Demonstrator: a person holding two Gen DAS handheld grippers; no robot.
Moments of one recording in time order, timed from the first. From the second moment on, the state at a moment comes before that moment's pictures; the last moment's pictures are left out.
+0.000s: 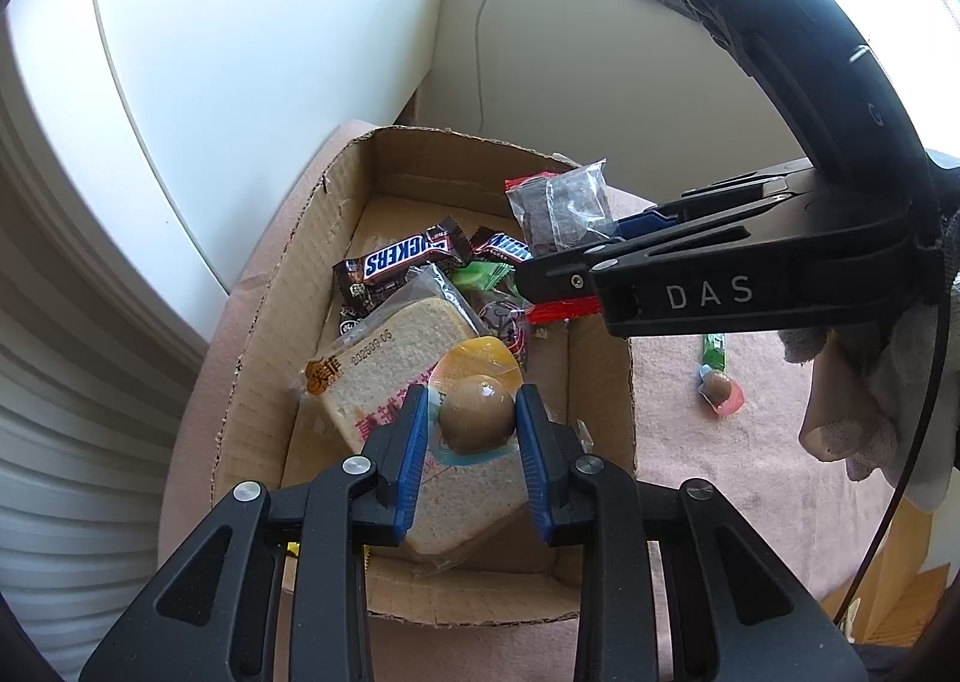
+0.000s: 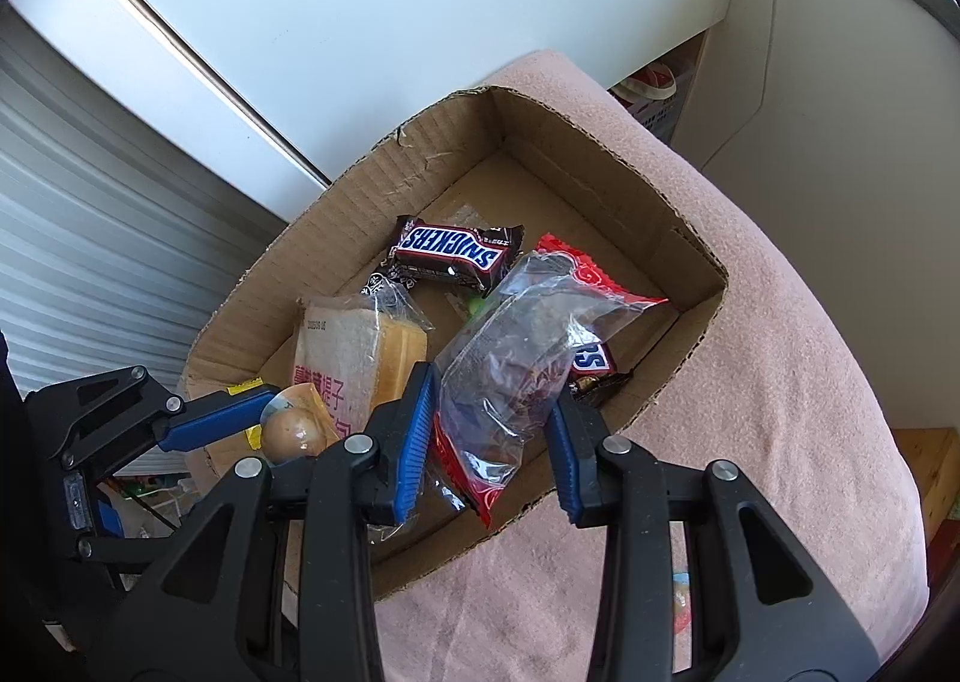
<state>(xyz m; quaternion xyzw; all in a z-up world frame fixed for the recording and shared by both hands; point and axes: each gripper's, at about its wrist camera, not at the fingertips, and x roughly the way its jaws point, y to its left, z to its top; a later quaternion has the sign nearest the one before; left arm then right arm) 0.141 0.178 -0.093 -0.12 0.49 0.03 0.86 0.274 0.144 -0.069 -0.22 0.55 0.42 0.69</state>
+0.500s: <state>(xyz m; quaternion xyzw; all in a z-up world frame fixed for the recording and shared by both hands) 0.140 0.179 -0.091 -0.11 0.49 0.05 0.86 0.277 0.133 -0.059 -0.21 0.54 0.41 0.71</state>
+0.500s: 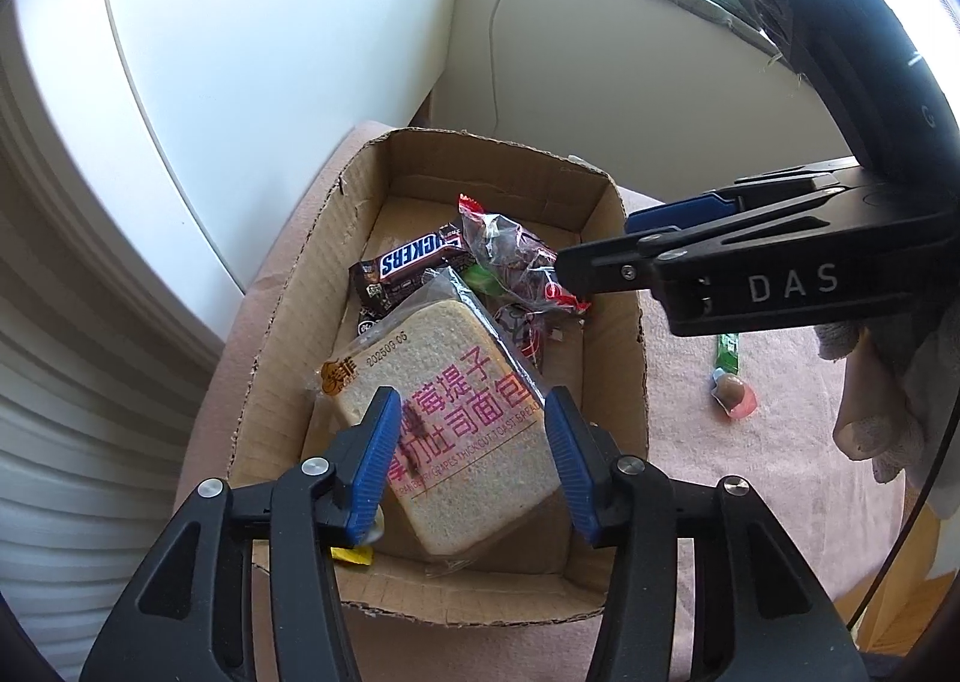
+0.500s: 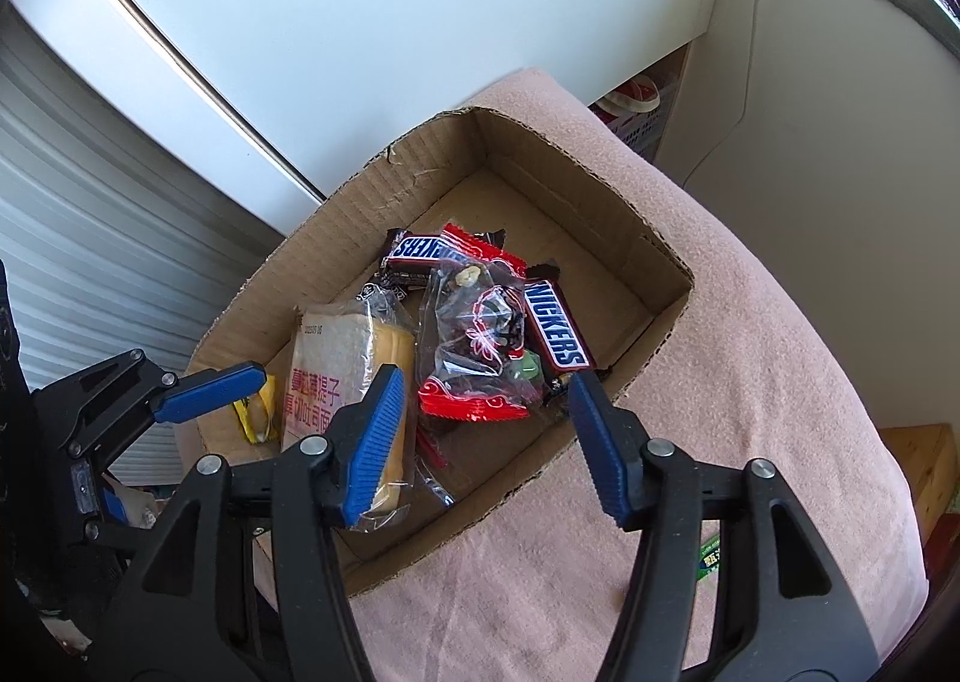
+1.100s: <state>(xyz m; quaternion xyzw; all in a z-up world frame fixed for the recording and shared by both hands) 0.151 0.120 -0.073 -0.11 0.48 -0.01 0.87 0.310 -0.008 -0.067 -0.13 0.56 0.33 0.74</state>
